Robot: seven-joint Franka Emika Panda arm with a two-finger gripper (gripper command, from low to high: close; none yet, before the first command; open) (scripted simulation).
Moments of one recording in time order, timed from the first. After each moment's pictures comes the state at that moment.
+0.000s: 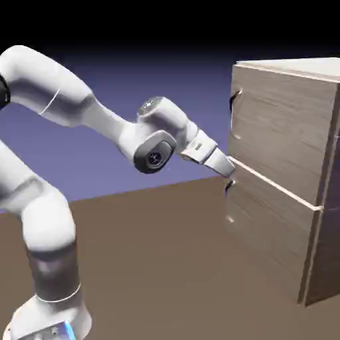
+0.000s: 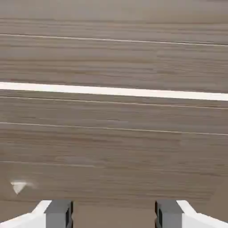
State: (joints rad) arm -0.04 -0.60 0.06 -2.78 0.12 3.03 0.68
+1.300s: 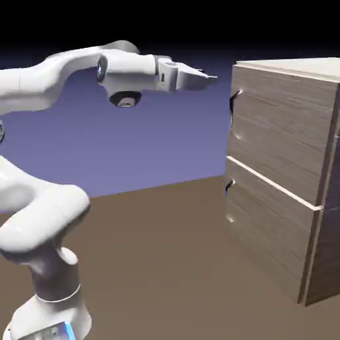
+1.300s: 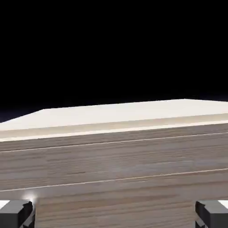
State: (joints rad) arm -0.81 -1.08 0.92 -2.38 1.81 2.95 -0.19
